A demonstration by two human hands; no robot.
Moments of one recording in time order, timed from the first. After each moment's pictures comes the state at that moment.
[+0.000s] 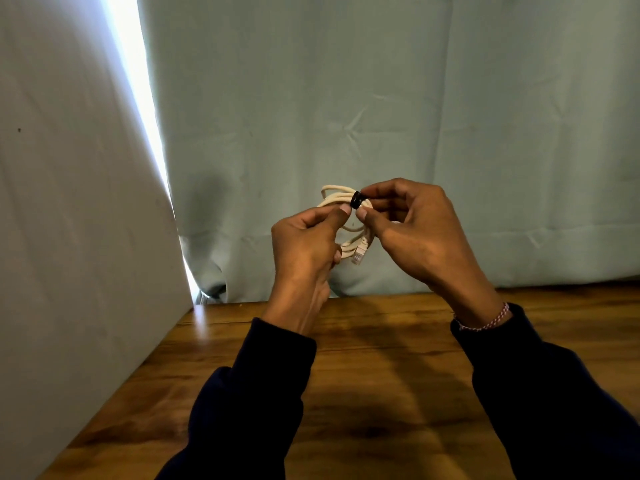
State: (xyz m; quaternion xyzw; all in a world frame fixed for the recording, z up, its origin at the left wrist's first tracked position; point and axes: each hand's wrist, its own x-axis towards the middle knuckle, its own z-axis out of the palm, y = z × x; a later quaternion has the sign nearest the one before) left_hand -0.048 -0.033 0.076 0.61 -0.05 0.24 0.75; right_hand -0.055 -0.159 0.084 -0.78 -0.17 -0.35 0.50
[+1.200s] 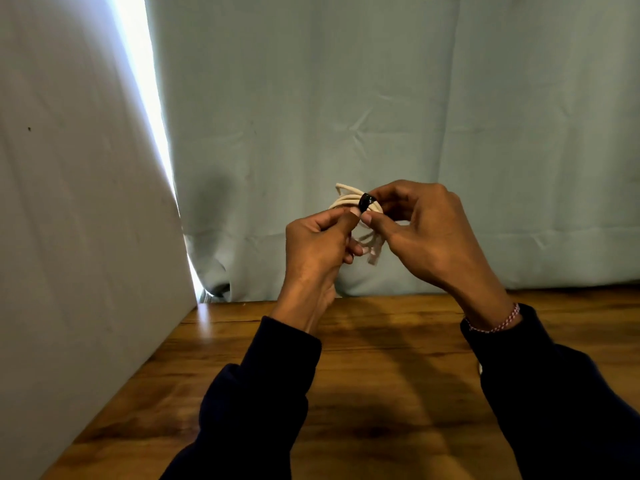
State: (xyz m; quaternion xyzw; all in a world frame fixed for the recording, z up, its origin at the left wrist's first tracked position) left_hand -0.040 -0.033 0.070 0.62 -0.10 0.20 0.75; right_hand -0.055 -0.165 0.086 -0.81 -0.20 -0.38 0.41
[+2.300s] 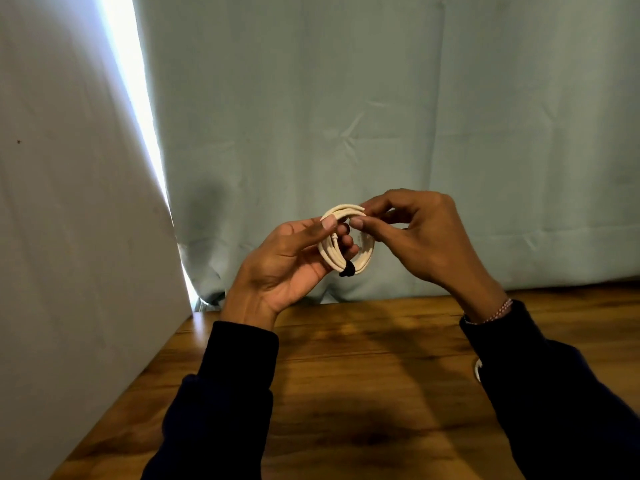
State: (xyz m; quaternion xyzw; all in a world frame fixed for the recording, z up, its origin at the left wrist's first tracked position) left_hand -0.023 0.016 0.071 0.47 -0.30 -0.12 0.82; right_hand -0.036 -0.179 0.081 -0.77 -0.28 -0.42 0.39
